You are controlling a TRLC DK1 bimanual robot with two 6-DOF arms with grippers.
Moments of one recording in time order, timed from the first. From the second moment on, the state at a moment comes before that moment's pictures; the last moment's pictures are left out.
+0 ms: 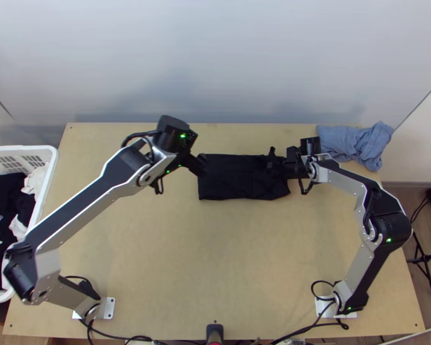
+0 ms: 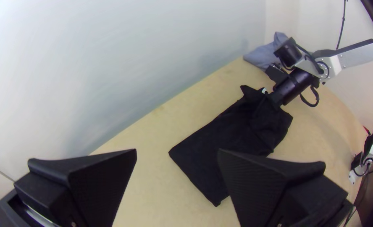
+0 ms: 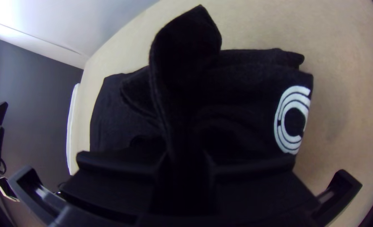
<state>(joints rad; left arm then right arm) -0.67 1.64 1.68 -0.66 -0.25 0.08 0.16 1.96 1.20 -0.18 -0.58 0.34</state>
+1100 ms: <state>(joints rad) -0.55 1.49 1.49 -0.65 -0.32 0.14 -0.01 1.85 1.77 -0.43 -0.40 0.24</state>
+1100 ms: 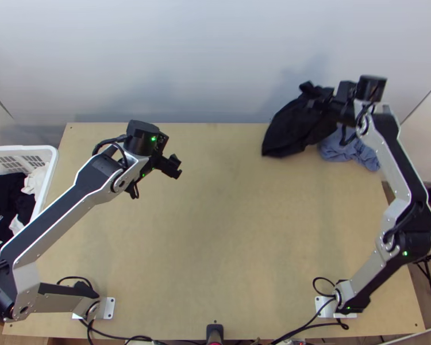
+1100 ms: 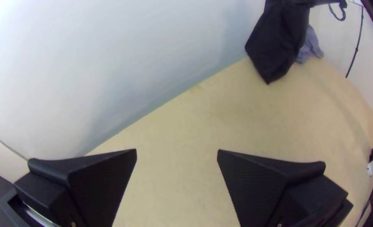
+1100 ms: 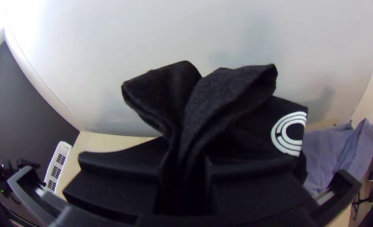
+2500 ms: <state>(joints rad) -0.50 1.38 1.31 -0.57 -0.32 0.11 -0.48 2.21 1.99 -0.49 -0.40 -0.05</state>
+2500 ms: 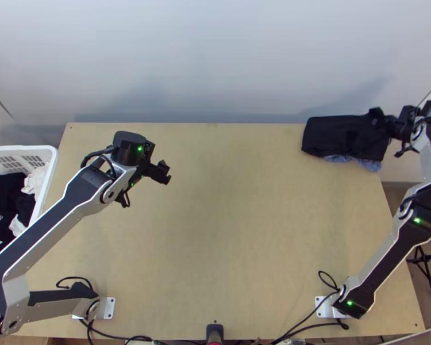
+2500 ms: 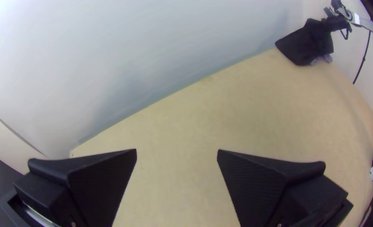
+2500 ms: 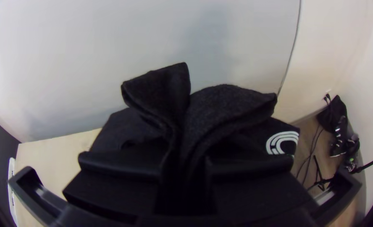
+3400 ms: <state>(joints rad) -0.46 1.30 1.22 -0.56 -0.32 0.13 -0.52 2.32 1.94 -0.39 -0.35 -0.10</state>
